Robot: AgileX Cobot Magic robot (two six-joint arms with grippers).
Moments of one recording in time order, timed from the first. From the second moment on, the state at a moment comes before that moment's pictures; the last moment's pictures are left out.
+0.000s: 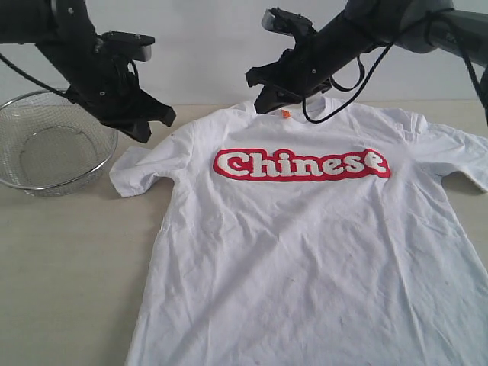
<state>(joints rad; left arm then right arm) -0.26 2.06 -1.63 -0.11 0.82 0.19 0.12 2.39 -2.15 0.68 0.97 -0.52</state>
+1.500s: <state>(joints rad) -0.29 2.56 -2.21 0.21 1.08 0.16 0.12 2.39 -2.15 0.66 0.99 -0.55</state>
